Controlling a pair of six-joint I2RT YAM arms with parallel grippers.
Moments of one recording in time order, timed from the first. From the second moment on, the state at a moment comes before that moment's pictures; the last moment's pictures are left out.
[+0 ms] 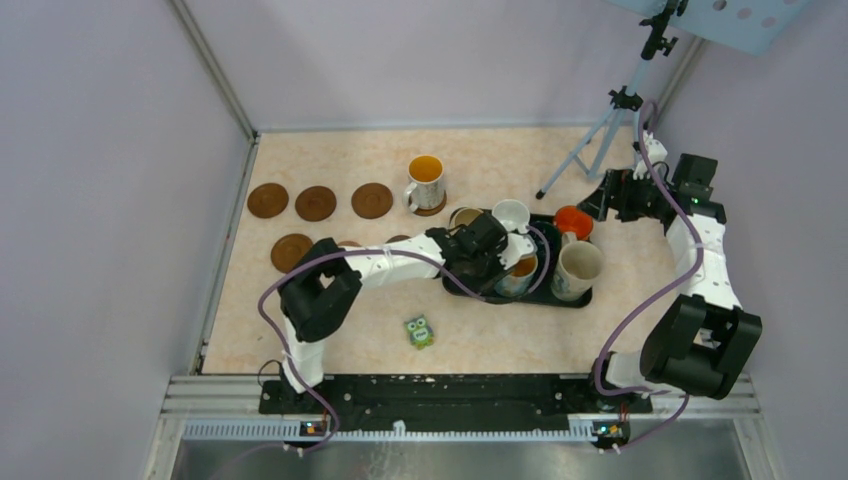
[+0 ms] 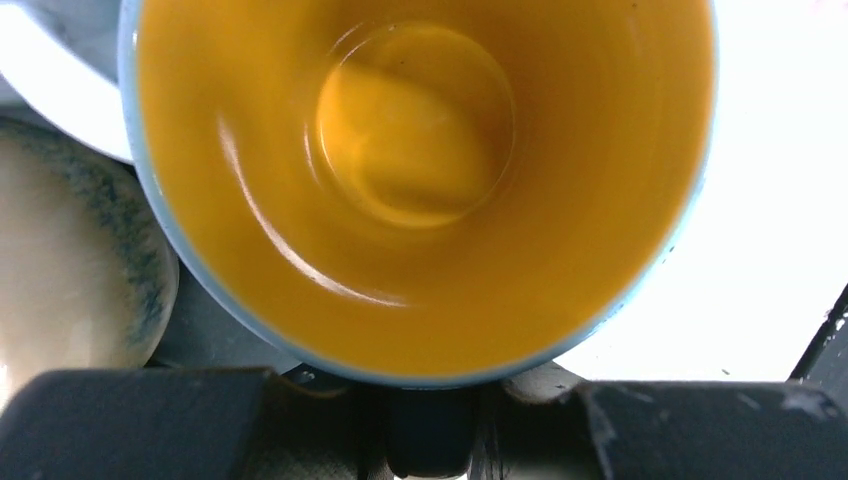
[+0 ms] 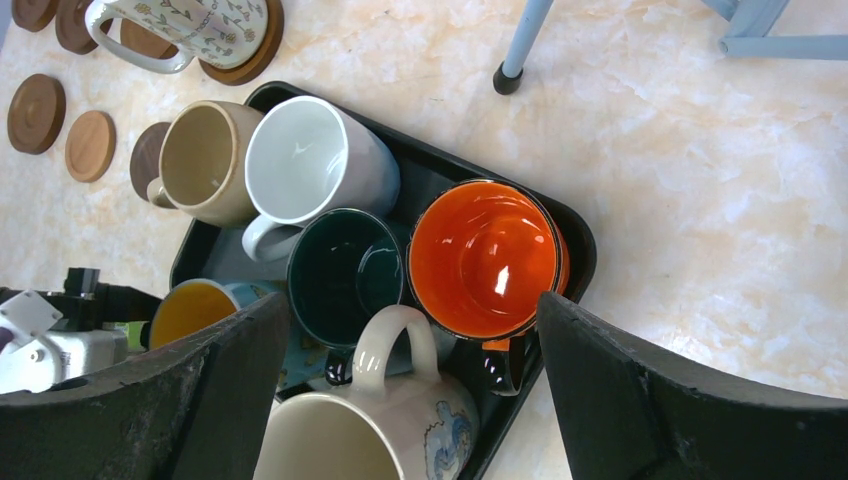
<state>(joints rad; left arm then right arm) -0.98 1.93 1.38 -0.37 0.18 0.15 -0.34 1.35 1.10 -0.54 -0.79 -0.18</state>
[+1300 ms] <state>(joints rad) -0.31 1.44 1.48 -0.54 0.42 0.21 -0.34 1.36 1.09 -0.54 -0.80 -0.18</state>
